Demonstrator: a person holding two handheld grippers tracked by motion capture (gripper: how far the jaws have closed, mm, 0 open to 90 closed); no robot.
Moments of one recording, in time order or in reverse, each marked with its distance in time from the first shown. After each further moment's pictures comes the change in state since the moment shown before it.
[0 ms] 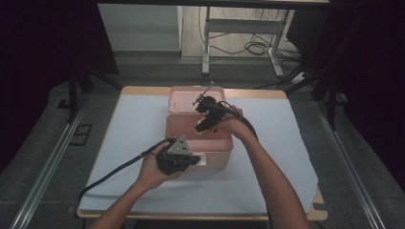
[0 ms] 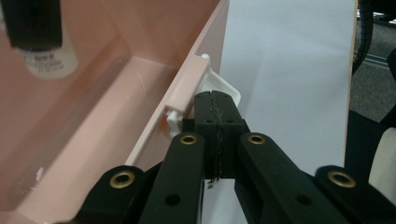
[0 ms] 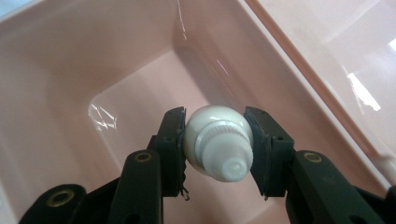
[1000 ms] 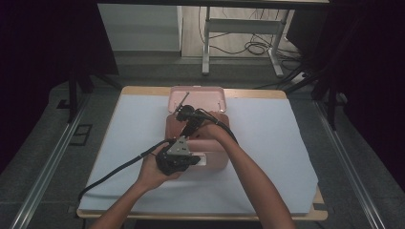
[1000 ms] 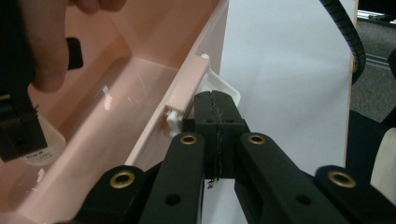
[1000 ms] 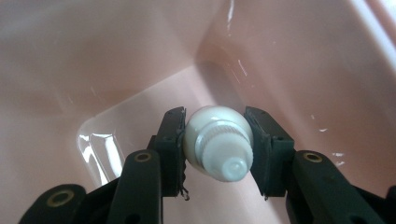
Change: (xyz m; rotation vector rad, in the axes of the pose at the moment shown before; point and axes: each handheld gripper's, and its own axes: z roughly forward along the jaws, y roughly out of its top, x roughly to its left) left arm -0.001 -0.001 0.000 -0.008 0.003 0.002; right arm 0.021 0.028 0.067 0.075 0.019 -0.091
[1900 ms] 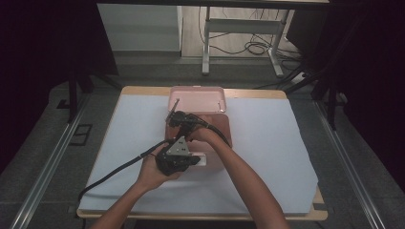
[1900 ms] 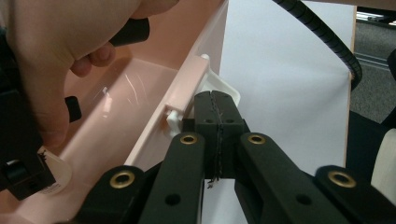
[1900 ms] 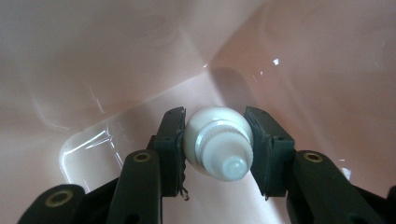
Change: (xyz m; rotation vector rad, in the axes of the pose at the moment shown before) left arm -0.001 -0.001 0.000 -0.011 -0.001 -0.003; right arm 0.010 0.011 0.036 0.058 0.002 -0.036
